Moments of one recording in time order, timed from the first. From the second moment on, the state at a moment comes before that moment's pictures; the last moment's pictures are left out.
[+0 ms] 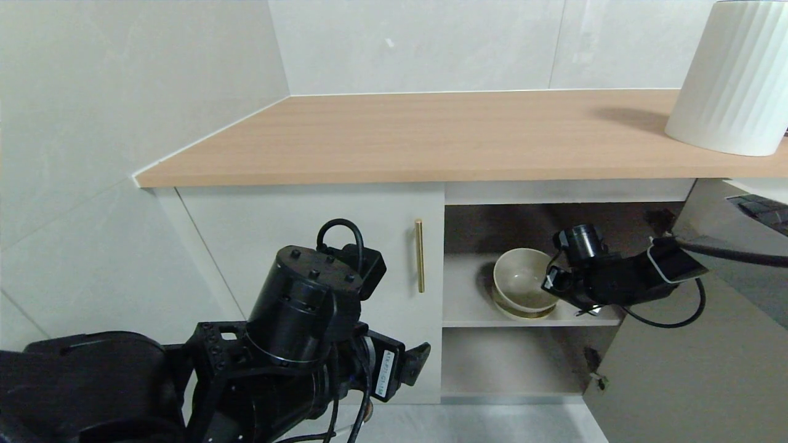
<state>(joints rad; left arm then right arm) -0.85 1.66 -0.81 -0.23 0.31 -0.27 0.24 2.31 -1.32 -0.22 -0.30 0.69</state>
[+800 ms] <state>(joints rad) -0.85 1.67 -0.81 -0.23 0.31 -0.27 0.21 2.38 -1.42 -0.22 -0.31 0.70</state>
